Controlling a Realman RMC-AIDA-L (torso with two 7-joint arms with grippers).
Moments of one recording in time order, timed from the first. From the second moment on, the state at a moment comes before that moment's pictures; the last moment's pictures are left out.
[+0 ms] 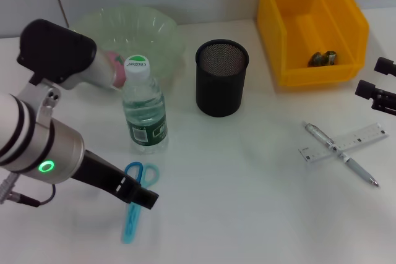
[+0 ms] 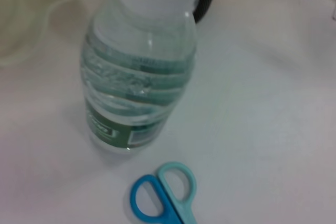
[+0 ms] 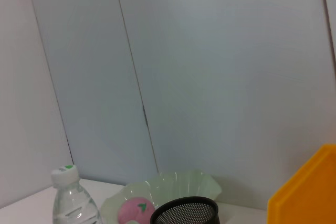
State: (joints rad) left arm -0.44 -2.08 1.66 1.61 2.52 1.57 -2.89; right arm 0.35 2.02 -0.23 -0.69 -1.96 -1.73 1.24
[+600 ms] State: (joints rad) left arm -0.50 -2.08 1.68 1.52 2.53 1.58 -2.89; right arm 0.35 2.02 -0.23 -0.69 -1.96 -1.73 1.23
